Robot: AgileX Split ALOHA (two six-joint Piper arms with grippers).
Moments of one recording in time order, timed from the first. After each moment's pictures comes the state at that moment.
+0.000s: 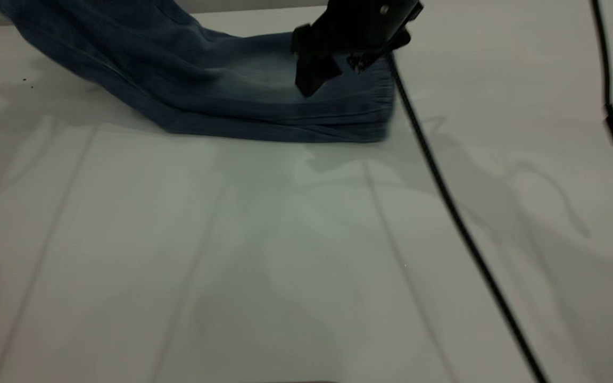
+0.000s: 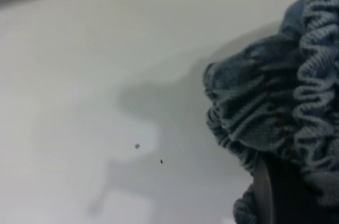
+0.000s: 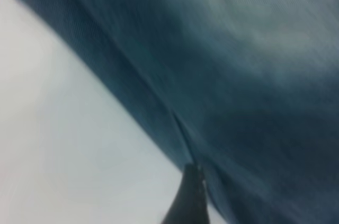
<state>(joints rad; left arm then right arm) 0.11 2.11 -1.80 -0.24 0.67 0.47 0.45 2.25 -1.54 0.43 0.41 -0.46</state>
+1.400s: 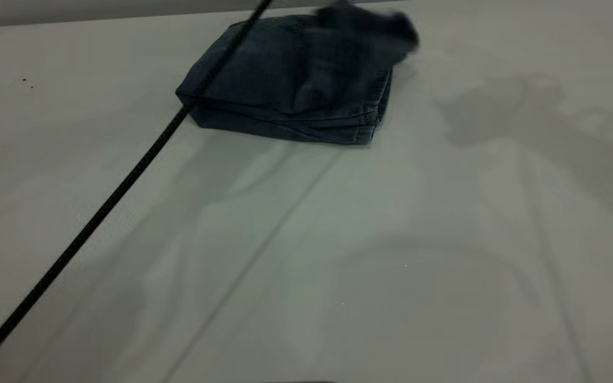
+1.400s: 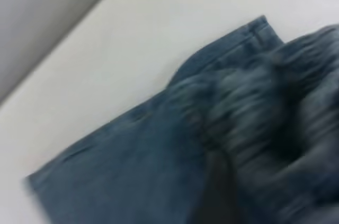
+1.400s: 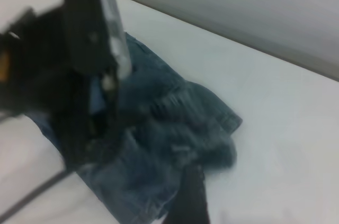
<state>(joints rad) -0.48 2.28 -1.90 -0.16 0.49 0.47 0.14 1.71 -1.54 0.45 0.70 -0.46</state>
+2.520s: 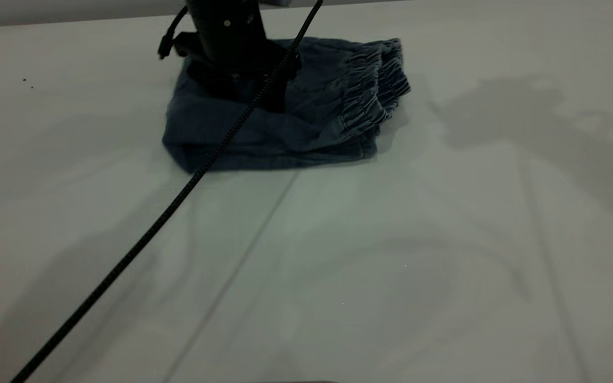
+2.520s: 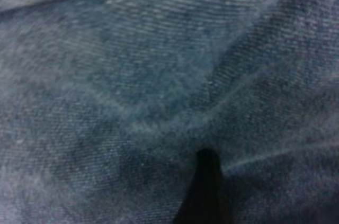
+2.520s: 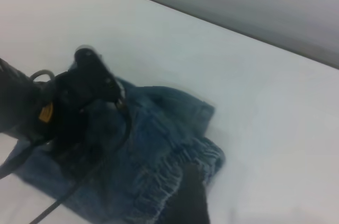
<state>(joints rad) -0.42 2.49 -1.92 -0.06 0.86 0.01 0.14 1.71 -1.54 0.48 0.73 -0.46</state>
